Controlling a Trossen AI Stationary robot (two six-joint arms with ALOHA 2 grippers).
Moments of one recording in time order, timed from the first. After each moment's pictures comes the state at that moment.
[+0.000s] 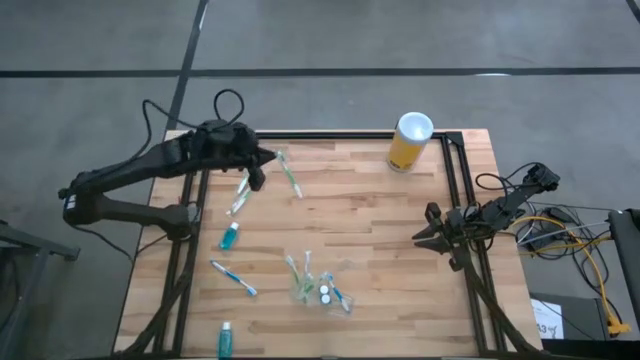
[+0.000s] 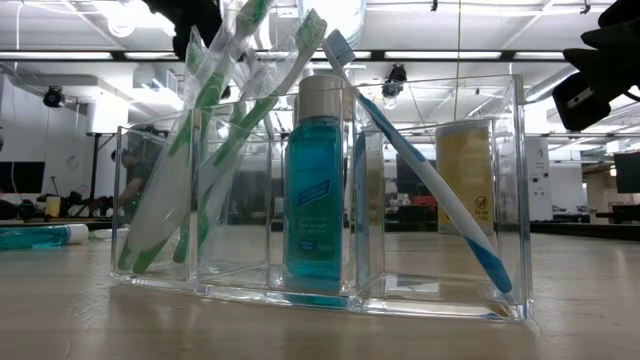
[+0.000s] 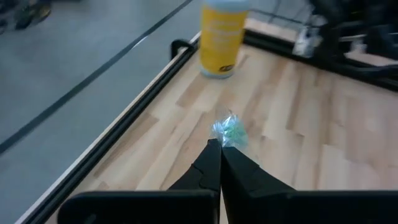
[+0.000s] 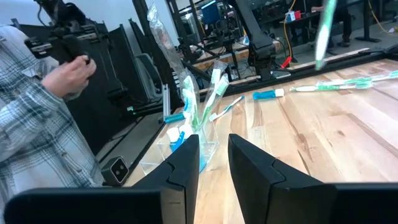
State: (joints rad) left arm 0.37 1.00 1.07 -0.54 -0.06 -0.09; right arm 0.60 0.04 0.02 0.04 0.38 0.34
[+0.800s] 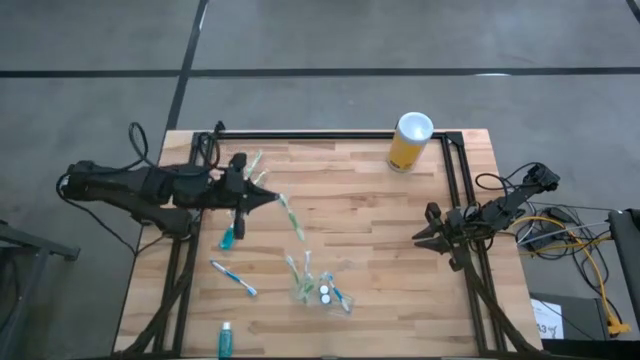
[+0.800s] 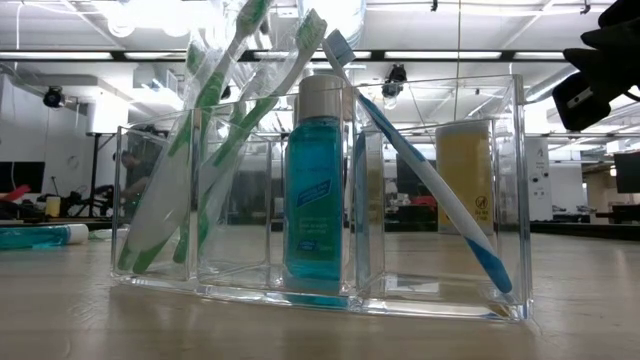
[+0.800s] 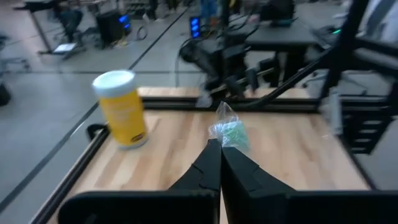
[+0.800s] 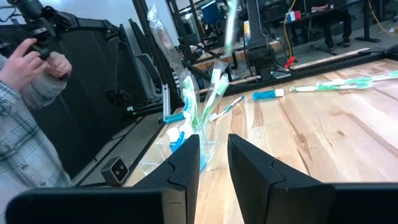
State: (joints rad) left arm -0.18 0.91 1.07 -0.36 -0.29 -0.05; right arm 0.60 0.04 0.02 0.04 0.39 0.34
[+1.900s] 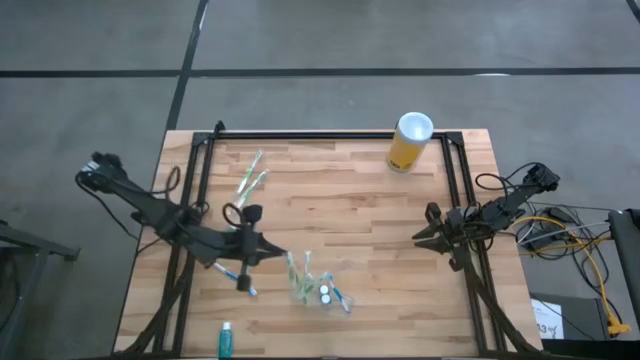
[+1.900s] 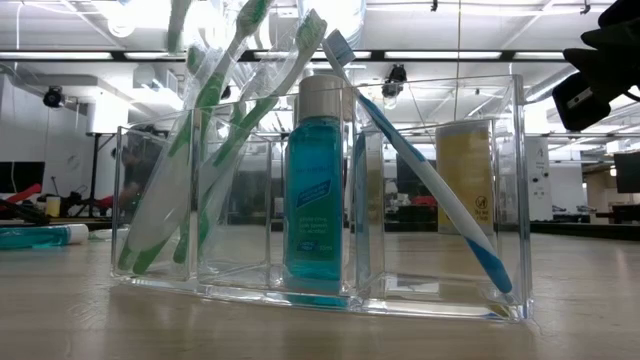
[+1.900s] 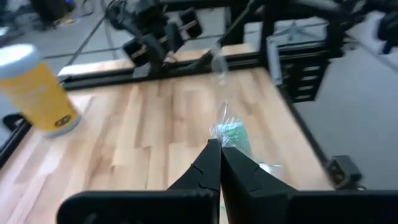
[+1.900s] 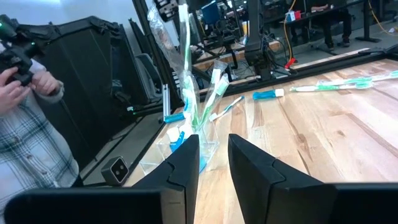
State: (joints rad) left arm -0.55 1.11 1.07 -0.35 -0.46 -0.15; right arm 0.60 0.04 0.02 0.04 0.38 0.34
